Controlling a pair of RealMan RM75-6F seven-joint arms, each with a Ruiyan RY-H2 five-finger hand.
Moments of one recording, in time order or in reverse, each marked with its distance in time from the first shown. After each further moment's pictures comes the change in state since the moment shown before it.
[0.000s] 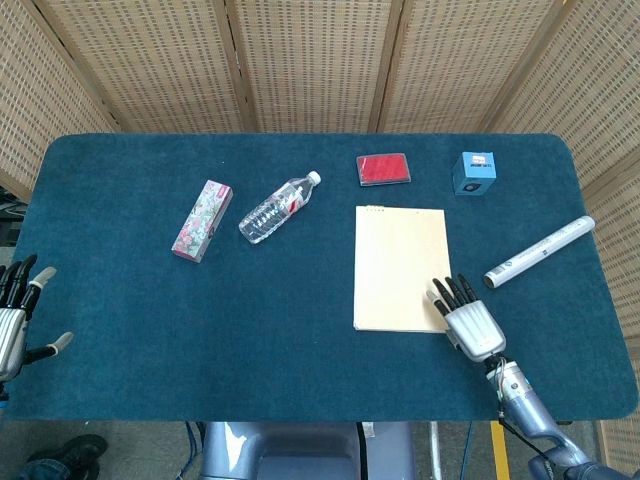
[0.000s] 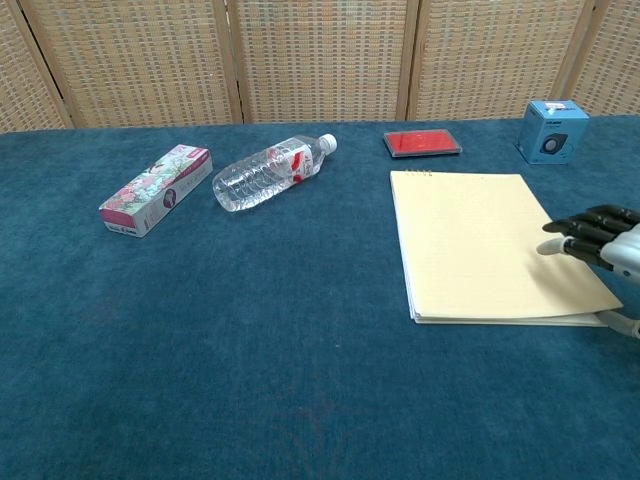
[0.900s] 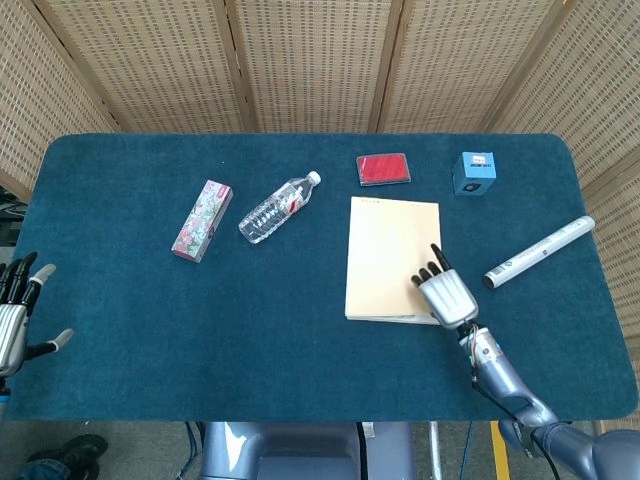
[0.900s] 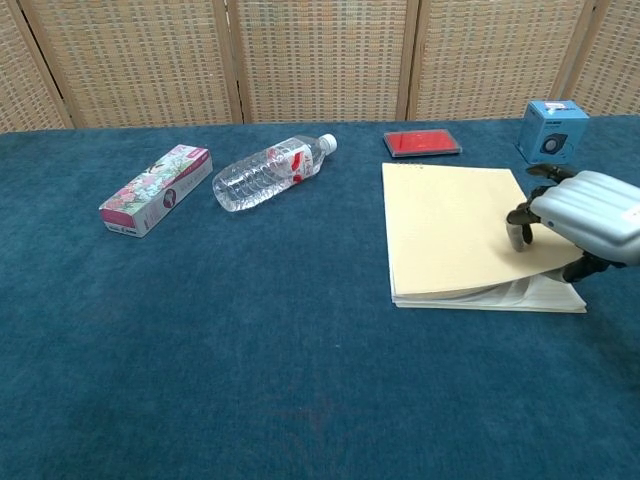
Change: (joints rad) left arm -0.013 -0.002 -0.011 0.001 -0.033 -0.028 0.007; right arm 0.151 -0.096 0.063 0.121 0.026 -0.051 0.038
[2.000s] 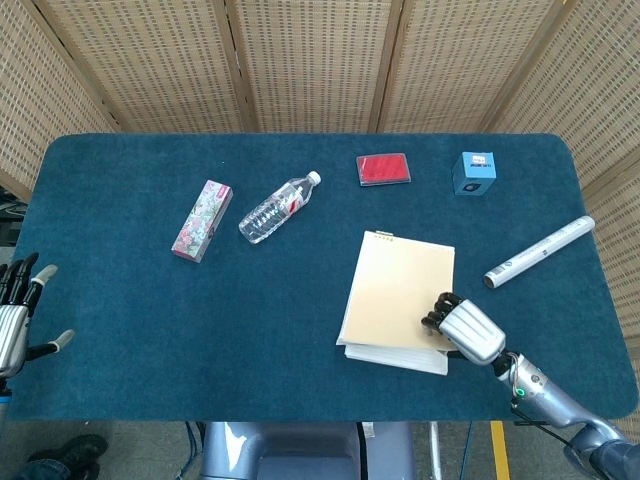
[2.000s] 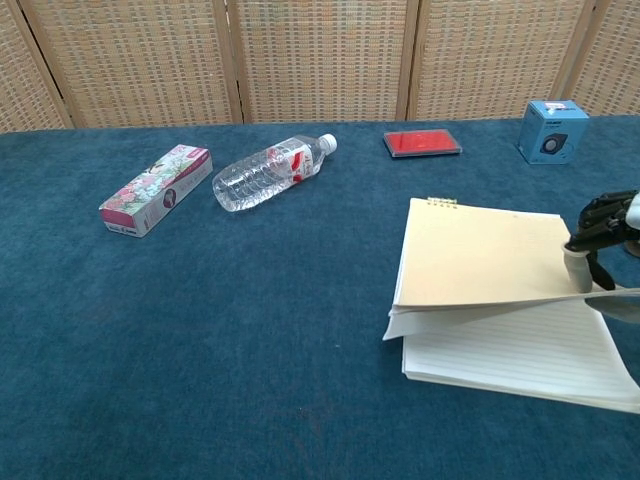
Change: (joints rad) left arm -0.001 -0.004 0.005 -0.005 0.002 0.001 0.014; right arm -0.052 0.156 -0.253 0.088 -0.285 0.404 0.558
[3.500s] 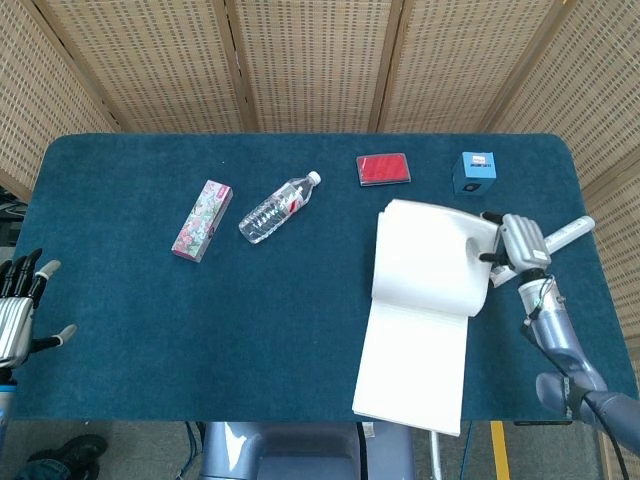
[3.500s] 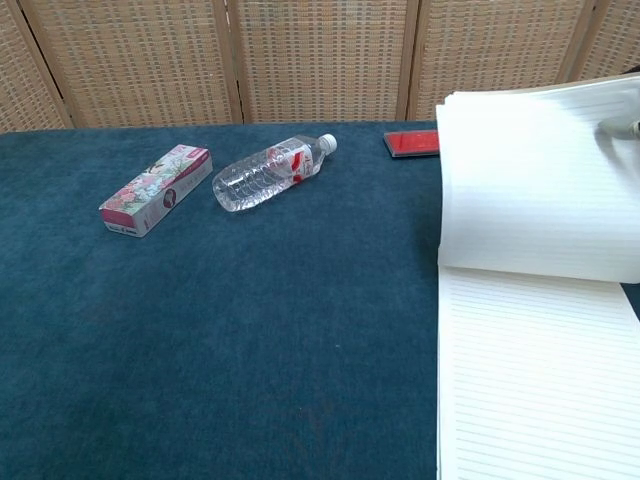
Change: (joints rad) left arm -0.031 -0.008 -0.022 0.002 -0.076 -0.071 0.026; right arm 0.164 0.157 0.360 -0.306 0.786 -0.575 0.025
